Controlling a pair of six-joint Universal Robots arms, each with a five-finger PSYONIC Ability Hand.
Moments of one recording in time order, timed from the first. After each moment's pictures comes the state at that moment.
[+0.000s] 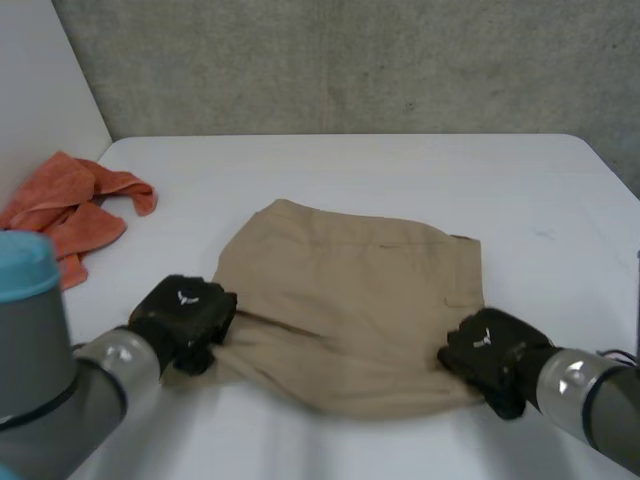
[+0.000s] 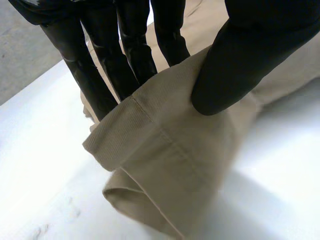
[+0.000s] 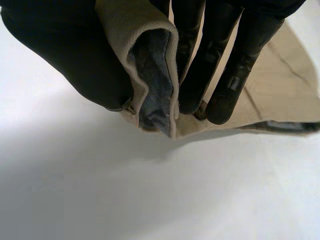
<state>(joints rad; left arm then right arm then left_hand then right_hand) 4.28 -1.70 -1.88 3.07 -1.47 3.55 1.89 -1.42 1.84 0.37 1.29 2.23 1.13 1.19 1.18 1.19 0.96 0.99 1.17 1.18 1.19 1.00</state>
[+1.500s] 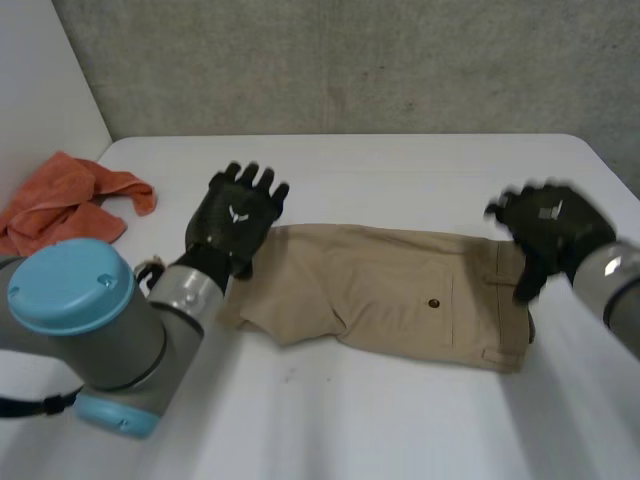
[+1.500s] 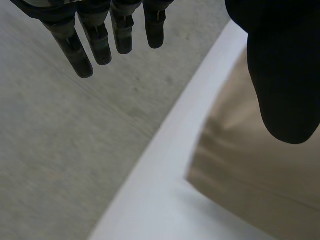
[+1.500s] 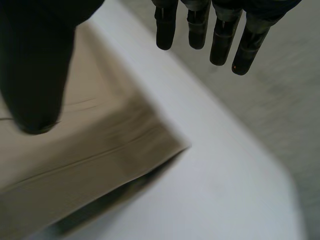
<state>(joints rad) 4.19 -1.95 -1.74 3.70 -1.50 3.75 1.79 -1.44 1.71 0.07 1.40 2.61 0.19 0.20 0.21 0.20 0.05 0.20 0.22 0.21 0.23 0.07</state>
